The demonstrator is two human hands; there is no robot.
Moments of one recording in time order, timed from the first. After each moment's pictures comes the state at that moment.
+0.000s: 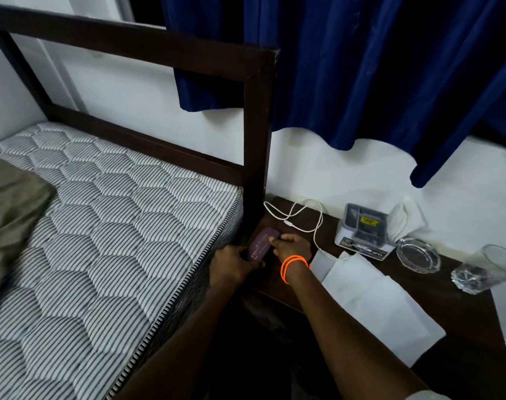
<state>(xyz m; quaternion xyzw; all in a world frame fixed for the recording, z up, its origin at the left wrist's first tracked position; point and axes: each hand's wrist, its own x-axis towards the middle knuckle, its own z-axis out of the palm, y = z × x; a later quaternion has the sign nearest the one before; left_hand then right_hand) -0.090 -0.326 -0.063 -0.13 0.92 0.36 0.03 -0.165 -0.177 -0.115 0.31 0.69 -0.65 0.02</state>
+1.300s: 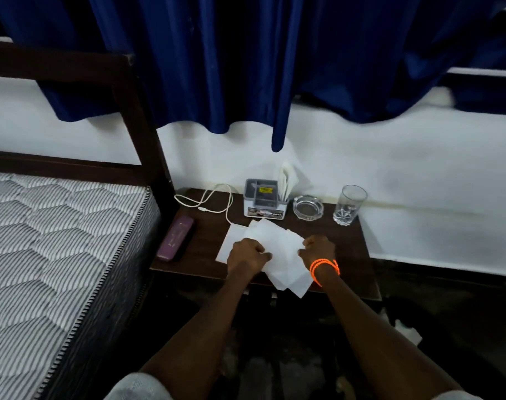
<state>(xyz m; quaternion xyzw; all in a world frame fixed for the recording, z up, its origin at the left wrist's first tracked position) -0.038 -0.109 -0.056 0.03 0.92 0.35 0.15 -0.003 0.083 -0.070 0.32 0.87 -0.37 -0.03</state>
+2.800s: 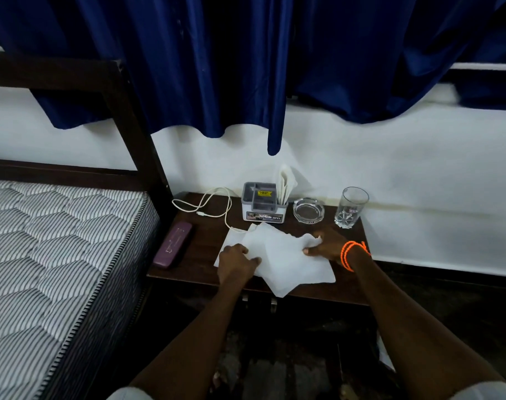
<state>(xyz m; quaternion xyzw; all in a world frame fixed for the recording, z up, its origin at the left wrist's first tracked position) -0.049 -0.121 -0.080 -0.02 0.94 0.33 0.11 -0.015 0.136 -0.030 0.17 0.90 -0.38 0.14</state>
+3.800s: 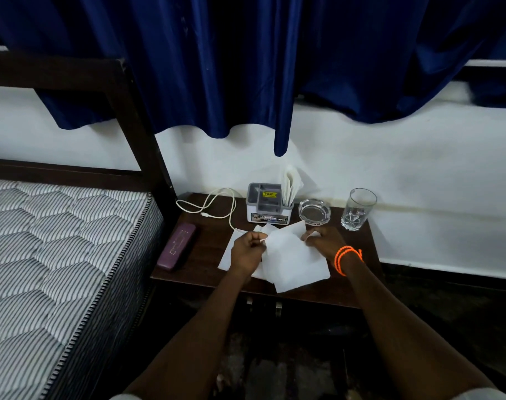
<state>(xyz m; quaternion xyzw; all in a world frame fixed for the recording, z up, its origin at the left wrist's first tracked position) -0.066 -0.105 -0.072 -0.03 0.78 0.61 0.13 -0.043 0.127 -0.064 0.21 0.85 -0.49 0.03</state>
